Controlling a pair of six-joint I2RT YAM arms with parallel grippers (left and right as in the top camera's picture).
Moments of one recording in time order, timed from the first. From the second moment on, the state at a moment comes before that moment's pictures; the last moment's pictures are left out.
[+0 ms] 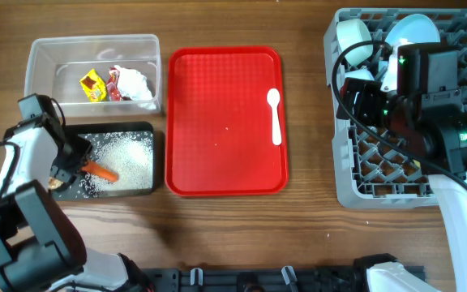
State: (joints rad) left arm 0.43 1.68 1.02 -0.80 -0.11 -0.71; right arm 0.16 1.26 1.50 -1.13 0.07 0.25
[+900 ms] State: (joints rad) left arm -0.03 0.90 1.03 -1.10 0.01 -0.71; right arm 0.16 1.31 1.50 -1.06 -0.05 0.25
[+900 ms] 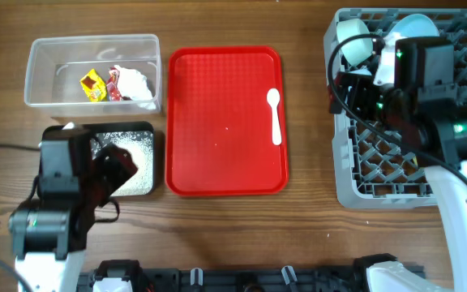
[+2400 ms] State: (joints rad) left arm -0.26 1.47 1.02 -0.73 -0.13 -0.83; right arm 0.36 2.13 1.51 -0.72 -0.20 0.48
